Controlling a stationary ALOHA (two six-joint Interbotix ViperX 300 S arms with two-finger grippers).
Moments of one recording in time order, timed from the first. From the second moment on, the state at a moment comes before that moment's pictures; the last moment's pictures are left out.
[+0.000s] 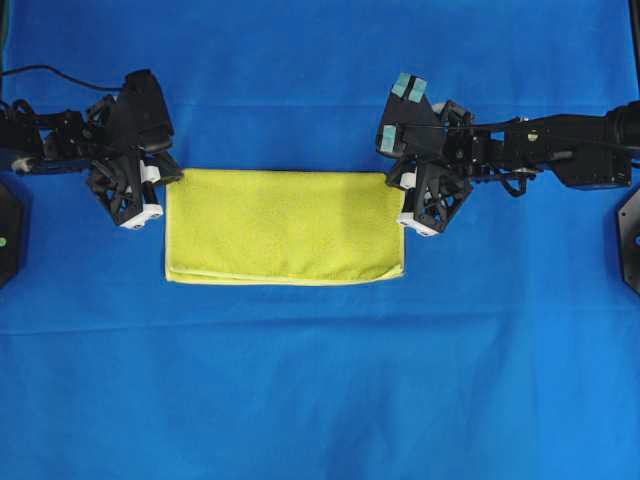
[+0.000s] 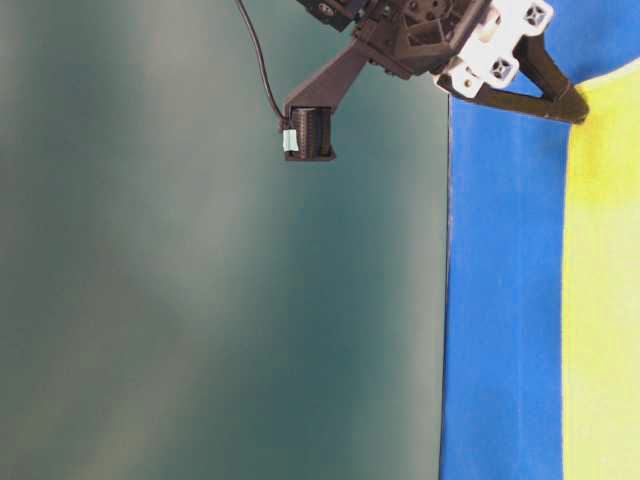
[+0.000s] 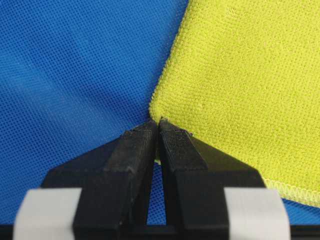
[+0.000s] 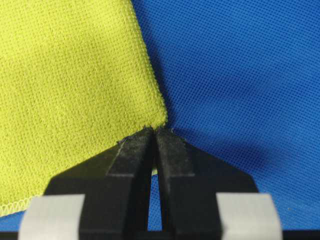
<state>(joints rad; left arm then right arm) 0.34 -0.12 1.11 -0.02 -0.08 0.02 -0.23 0.10 0.77 -0.22 0.08 0.33</state>
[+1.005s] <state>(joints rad) 0.13 -0.57 1.01 -0.03 0.23 -0.08 -0.21 -0.24 0.71 -0.23 0.37 0.34</state>
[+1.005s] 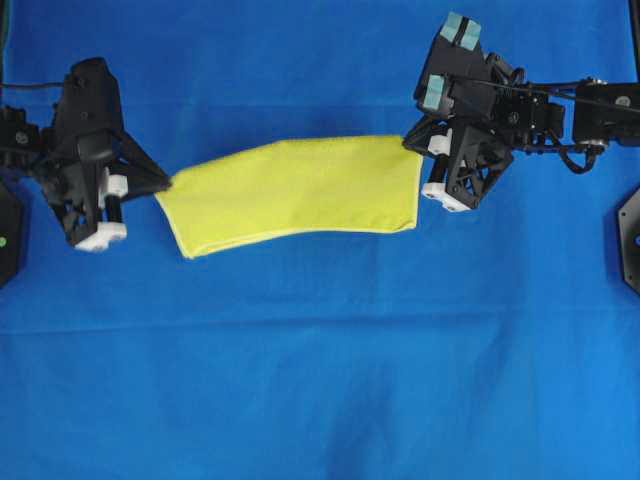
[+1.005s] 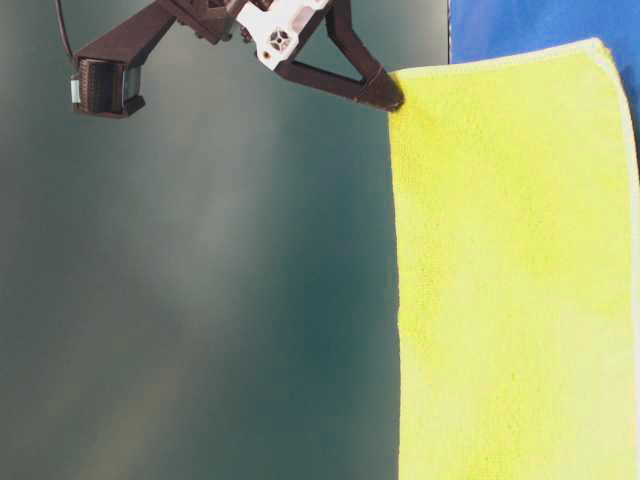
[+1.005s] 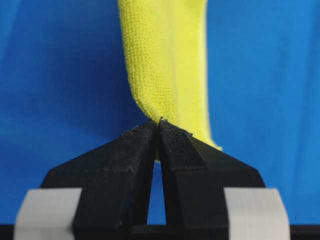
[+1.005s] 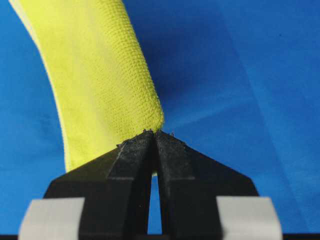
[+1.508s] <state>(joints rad) -0.09 -0.36 0.89 -0.03 -0.09 -0.06 -0.40 -0.21 0.67 -0.29 0.22 0.34</state>
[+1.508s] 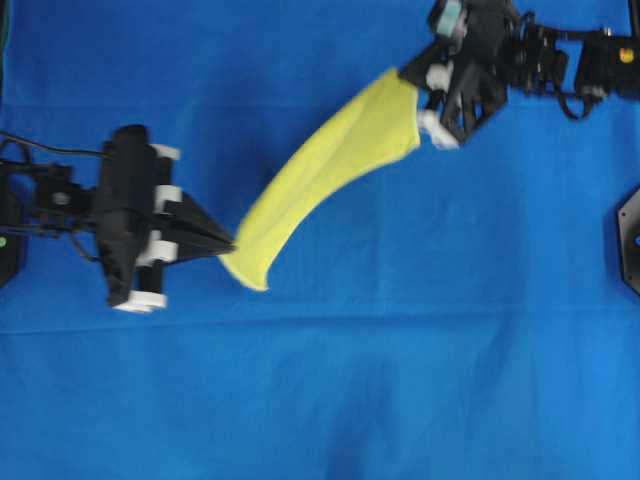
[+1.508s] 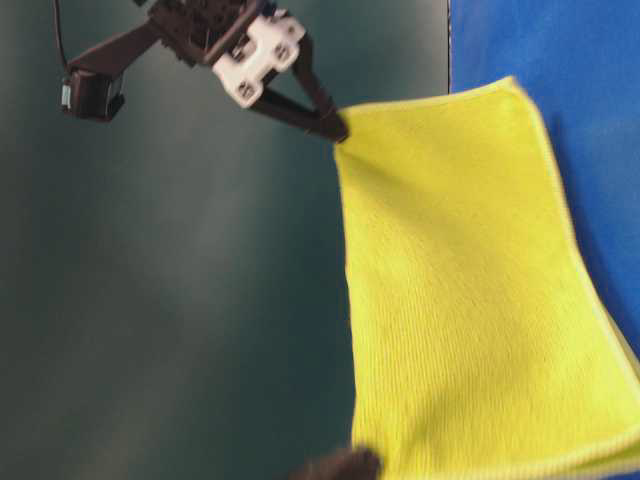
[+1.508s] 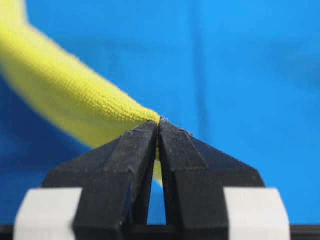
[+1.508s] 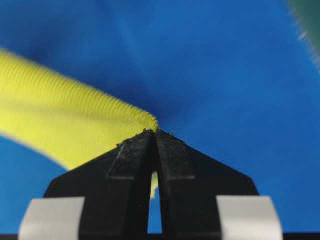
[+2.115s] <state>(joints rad) -0.15 0.03 0.47 -0.03 -0.10 0.11 -0.48 -0.10 0.53 -0.37 0.20 0.33</state>
